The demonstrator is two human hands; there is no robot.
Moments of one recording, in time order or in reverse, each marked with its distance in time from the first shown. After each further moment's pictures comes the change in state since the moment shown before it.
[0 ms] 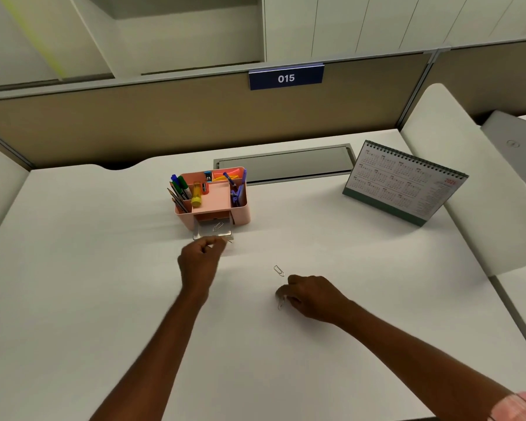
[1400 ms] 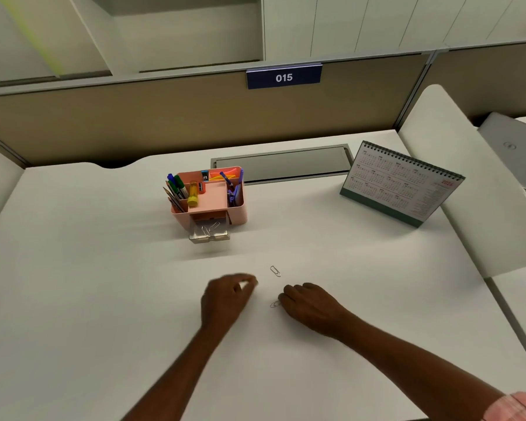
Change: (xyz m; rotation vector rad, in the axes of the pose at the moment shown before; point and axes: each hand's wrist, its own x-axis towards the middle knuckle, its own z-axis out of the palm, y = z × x) left_hand -0.062 -0.050 0.024 0.520 -0.225 0.288; right_hand -0.019 -0.004 0.015 -0.336 0.119 -0.182
